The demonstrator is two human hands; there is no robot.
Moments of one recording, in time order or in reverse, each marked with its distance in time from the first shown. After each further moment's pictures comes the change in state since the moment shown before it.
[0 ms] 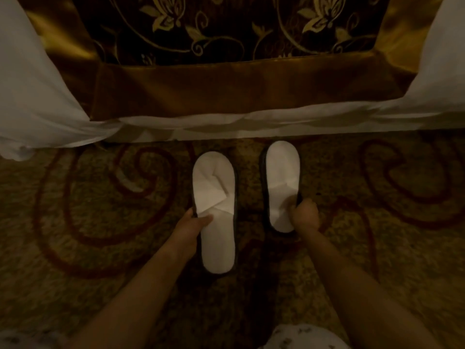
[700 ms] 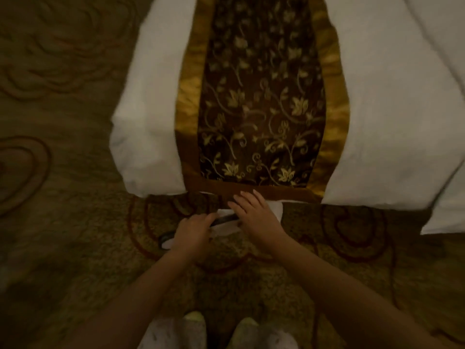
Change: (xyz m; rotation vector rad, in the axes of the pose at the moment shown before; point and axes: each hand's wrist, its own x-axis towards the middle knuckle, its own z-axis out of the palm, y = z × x) left_hand -0.329 0.238 -0.011 1.553 0.199 0.668; right_hand -0.272 -0.224 -0.302 -0.630 -0.052 -1.336
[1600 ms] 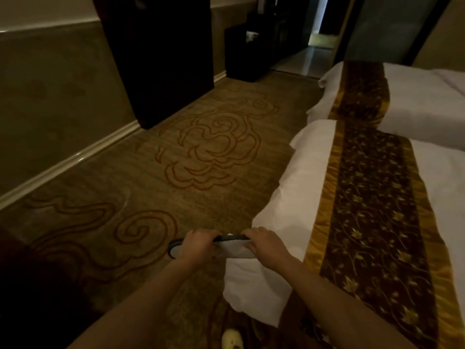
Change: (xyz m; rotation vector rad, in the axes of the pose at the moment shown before) left_hand -0.063 -0.251 -0.434 -0.029 0.220 -0.332; right_hand 0.296 -0.220 -0.366 0.157 0.008 -0.267
